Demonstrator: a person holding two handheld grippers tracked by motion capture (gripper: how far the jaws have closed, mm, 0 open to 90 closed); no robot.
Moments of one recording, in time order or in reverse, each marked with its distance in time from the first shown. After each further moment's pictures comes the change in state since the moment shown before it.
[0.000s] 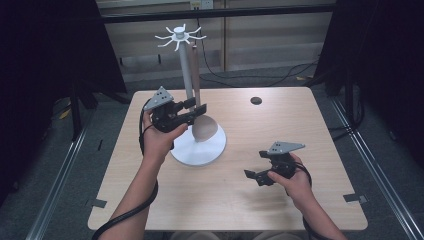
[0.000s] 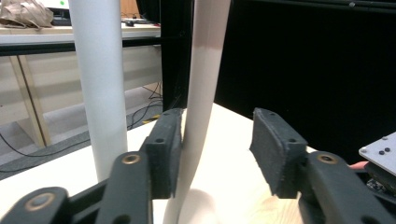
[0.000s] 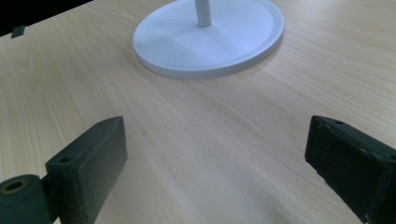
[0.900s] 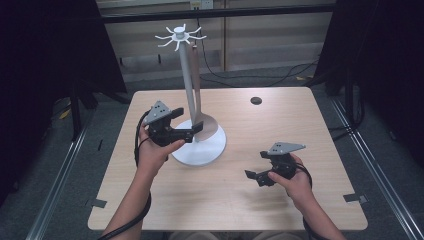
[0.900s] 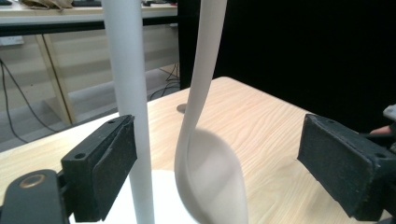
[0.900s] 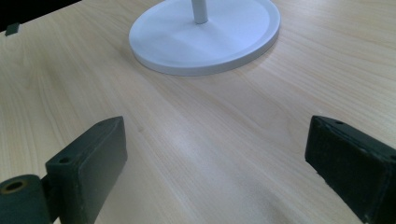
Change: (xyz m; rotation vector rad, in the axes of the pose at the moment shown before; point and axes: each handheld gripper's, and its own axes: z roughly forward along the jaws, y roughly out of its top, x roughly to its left) left arm -0.004 -0.030 -0.016 0.077 0.084 0.022; right arm 0.000 -0.002 -0.001 0.006 -0.013 0.002
